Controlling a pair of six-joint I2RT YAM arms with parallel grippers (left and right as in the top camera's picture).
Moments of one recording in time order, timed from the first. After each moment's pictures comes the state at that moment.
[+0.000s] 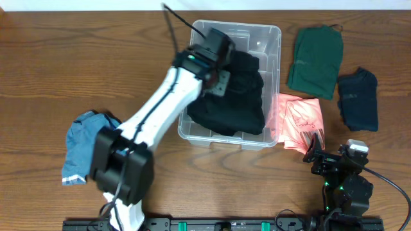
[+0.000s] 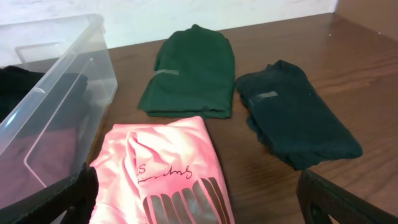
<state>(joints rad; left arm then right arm) -0.55 1.96 1.66 -0.89 -0.05 -0.20 -0.13 0.02 0.12 -0.38 0.03 0.15</state>
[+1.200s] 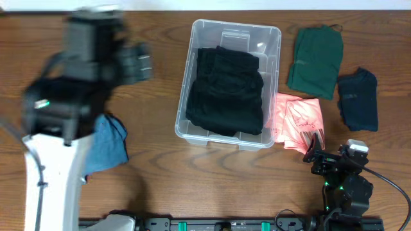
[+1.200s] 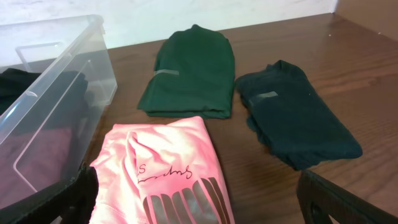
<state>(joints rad) -0.18 1.40 1.87 -1.26 -0.22 -0.22 -0.13 0.02 0.12 -0.38 0.03 0.15</state>
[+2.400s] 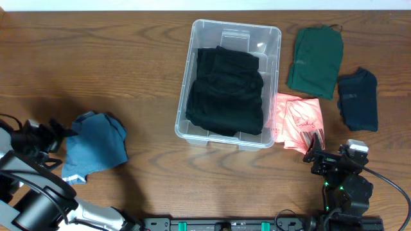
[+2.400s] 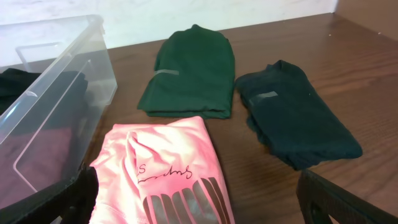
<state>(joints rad) 0.89 1.81 1.27 -1.13 0.37 -0.05 -0.13 0.02 0.12 -0.38 0.03 0.15</state>
